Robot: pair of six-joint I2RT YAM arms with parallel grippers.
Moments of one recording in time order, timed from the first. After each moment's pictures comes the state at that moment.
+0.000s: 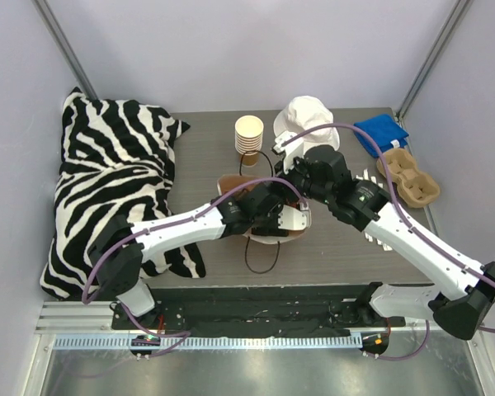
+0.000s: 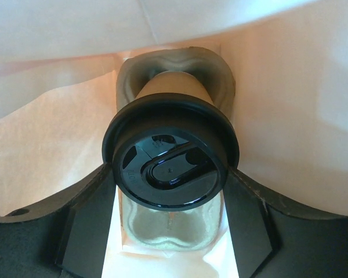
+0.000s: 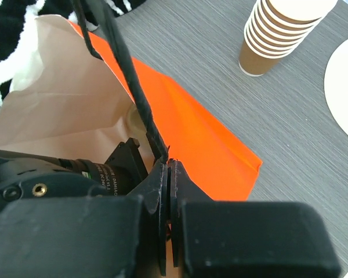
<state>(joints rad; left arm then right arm) -1.03 1.63 1.20 -0.35 -0.14 0.75 0.78 1.18 1.23 -0.49 -0.02 -0.01</state>
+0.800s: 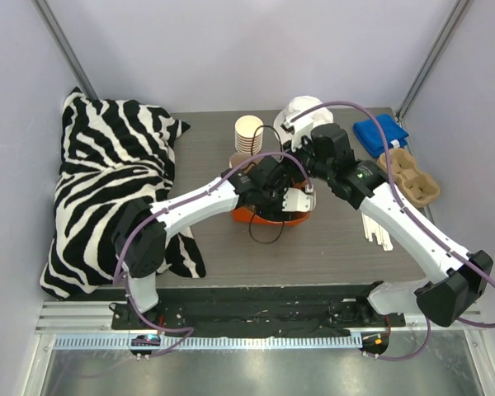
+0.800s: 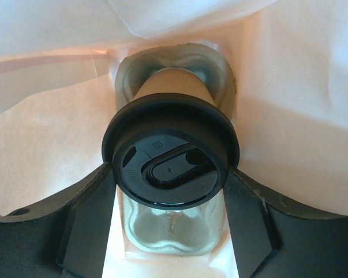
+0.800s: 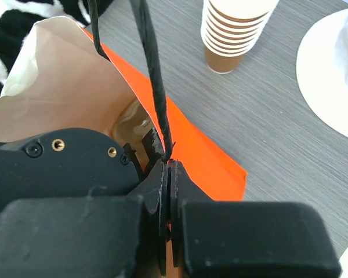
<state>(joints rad) -0.89 1.83 1.50 -0.60 0.13 0.86 0.62 1.30 1.33 -0.51 -0.10 0.00</state>
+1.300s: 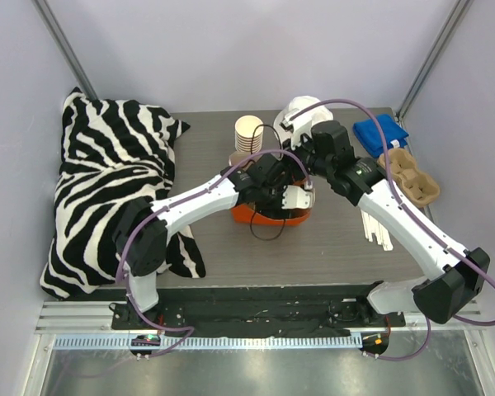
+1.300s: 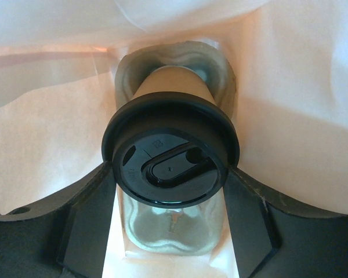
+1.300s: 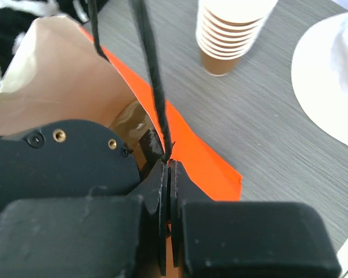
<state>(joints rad) -0.87 1.87 1.57 -0.64 0.18 0.86 0.58 1.33 1.35 -0.51 -0.11 -0.03</state>
